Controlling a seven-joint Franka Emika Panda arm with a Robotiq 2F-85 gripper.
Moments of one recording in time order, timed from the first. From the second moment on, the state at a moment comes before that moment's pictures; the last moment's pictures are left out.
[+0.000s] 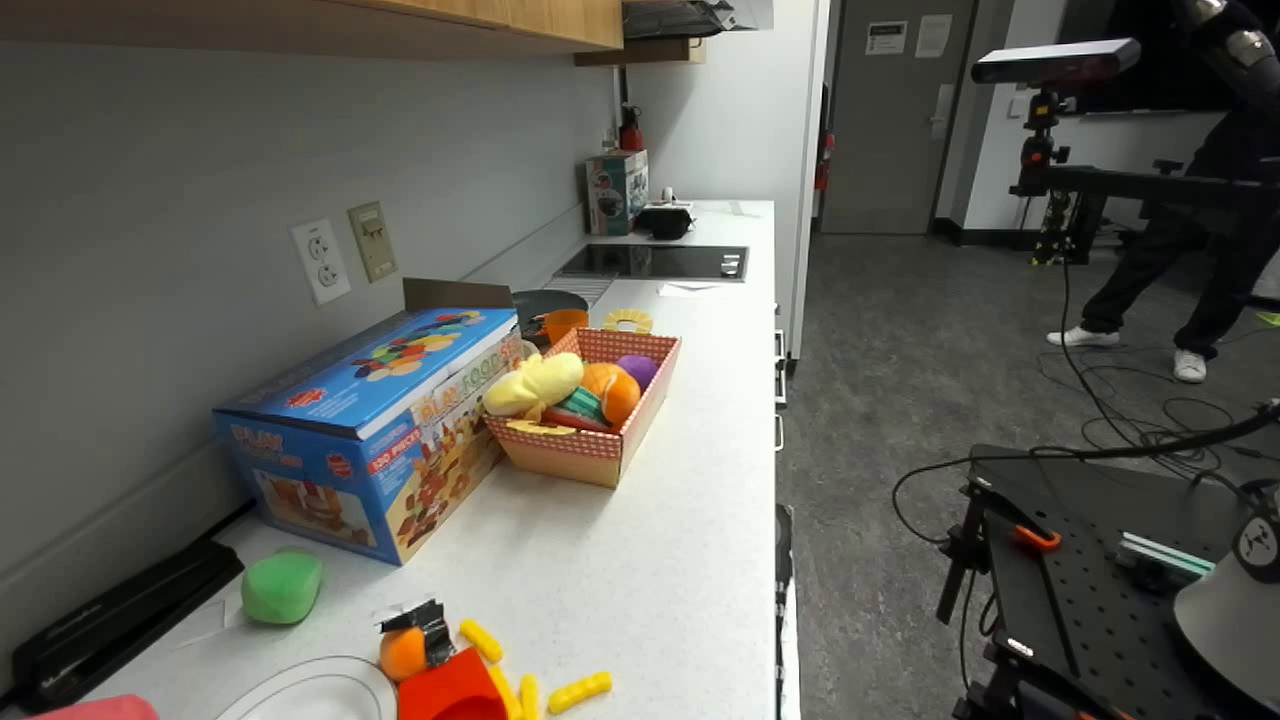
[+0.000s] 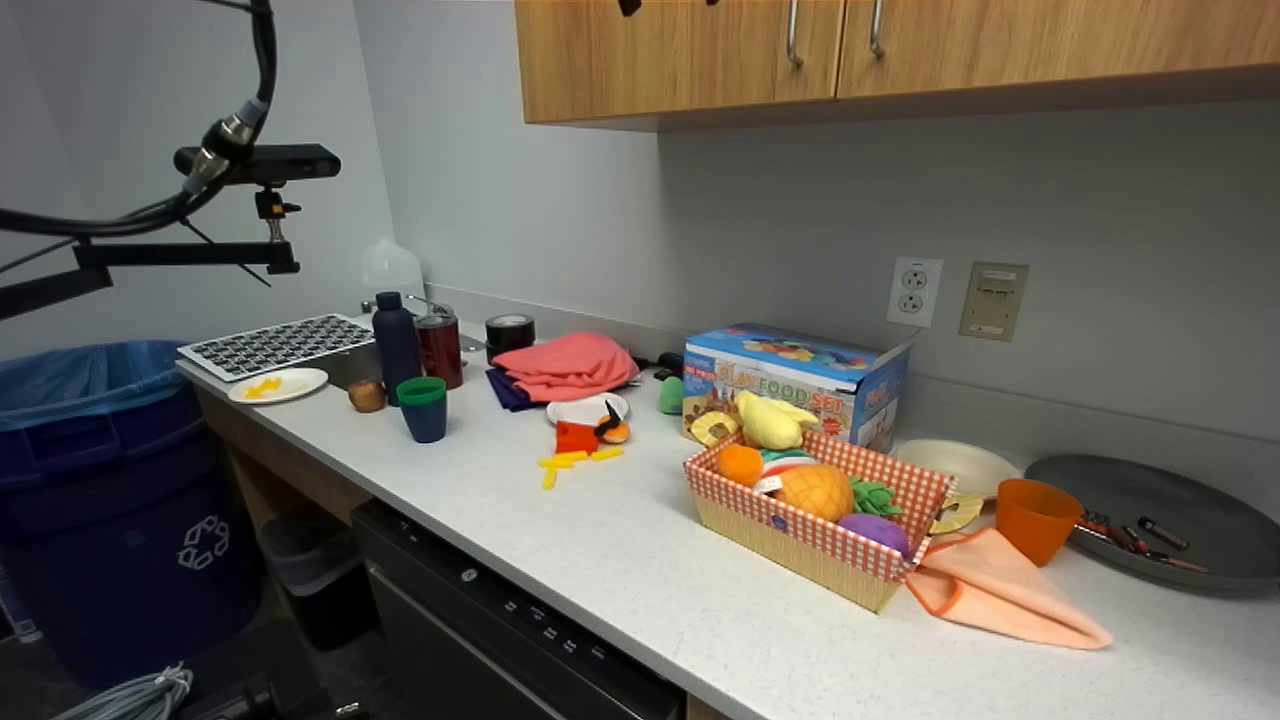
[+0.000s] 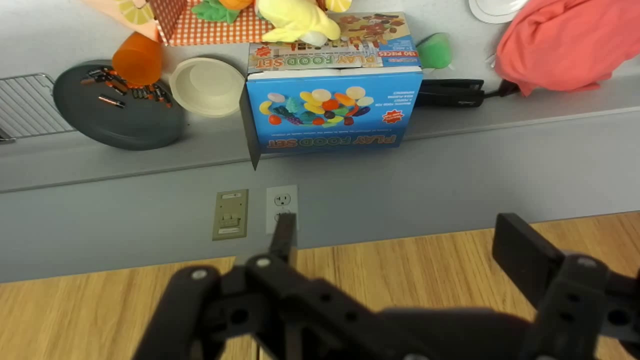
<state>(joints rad) 0.04 -0.40 -0.02 -1.96 0.09 2.19 -0.06</state>
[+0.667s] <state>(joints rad) 0.07 -0.13 0.02 -1.70 0.10 2.21 -0.04</state>
